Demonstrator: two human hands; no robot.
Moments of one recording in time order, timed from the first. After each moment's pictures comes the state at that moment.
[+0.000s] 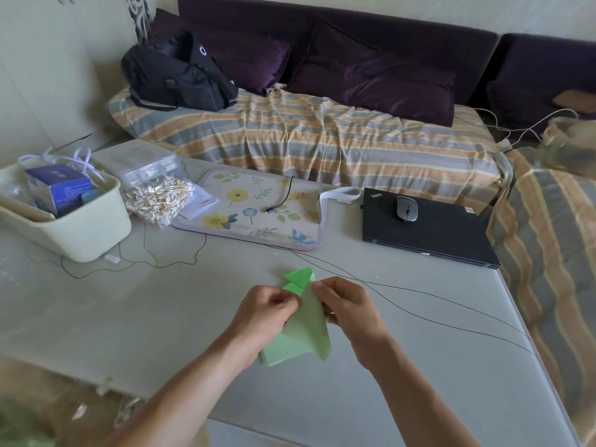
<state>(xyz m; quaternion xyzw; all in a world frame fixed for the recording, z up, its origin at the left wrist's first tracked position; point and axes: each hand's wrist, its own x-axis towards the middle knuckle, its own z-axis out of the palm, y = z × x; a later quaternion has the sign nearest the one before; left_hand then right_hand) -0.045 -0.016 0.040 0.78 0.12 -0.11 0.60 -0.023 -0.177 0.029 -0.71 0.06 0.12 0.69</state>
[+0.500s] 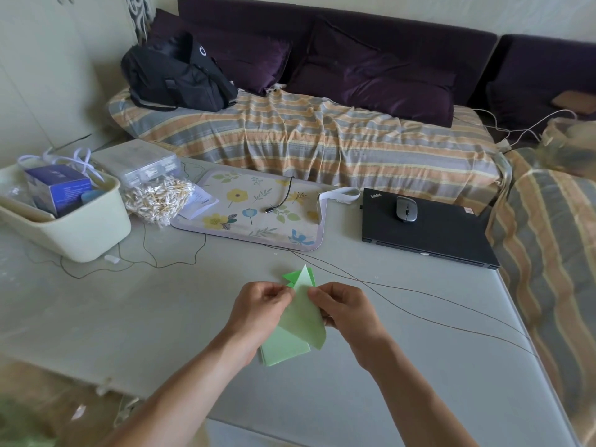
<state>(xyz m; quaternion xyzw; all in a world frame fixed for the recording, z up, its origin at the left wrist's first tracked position) -0.040 -0.016 0.035 0.76 0.15 -0.05 0.62 -0.023 -0.178 0.026 -0.71 0.06 0.15 0.68</state>
